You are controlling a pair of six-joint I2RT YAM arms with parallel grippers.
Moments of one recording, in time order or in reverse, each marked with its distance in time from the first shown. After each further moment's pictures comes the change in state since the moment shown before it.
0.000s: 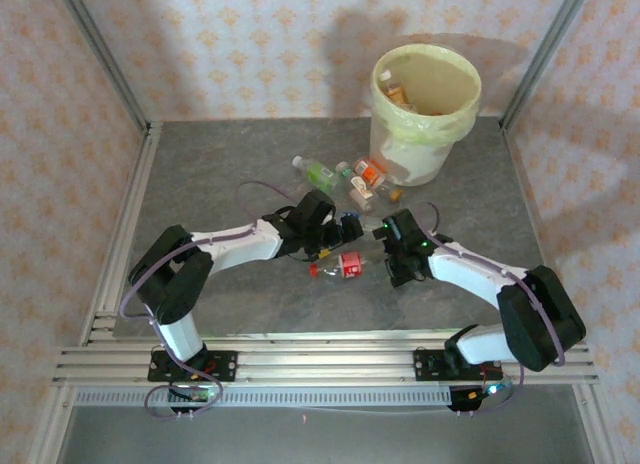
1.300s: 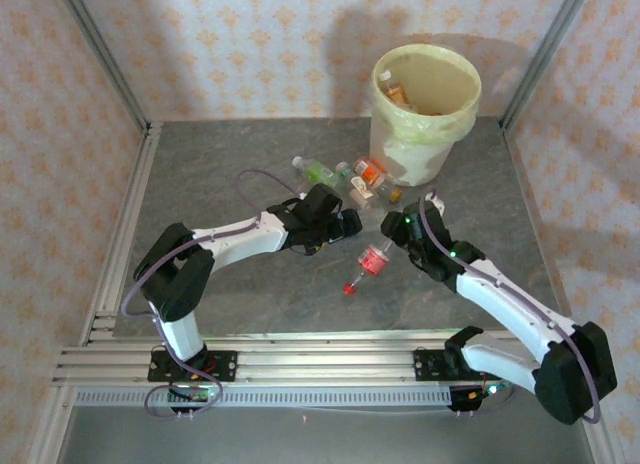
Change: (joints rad) left arm 0.000 0.012 0.117 -0.176 -0.161 0.064; right arm -0.002 -0.336 0.066 -0.016 0.166 -0.866
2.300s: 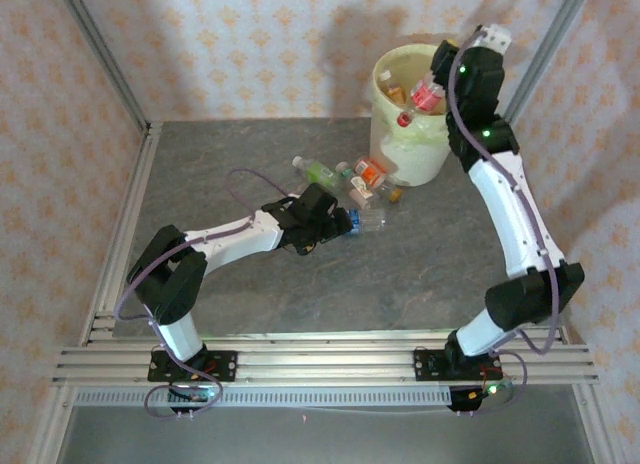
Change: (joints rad) left arm 0.015 -0.033 -0.002 -0.092 -0.061 -0.045; right arm -0.345 0.589 1.186 0.053 0.138 -0.516
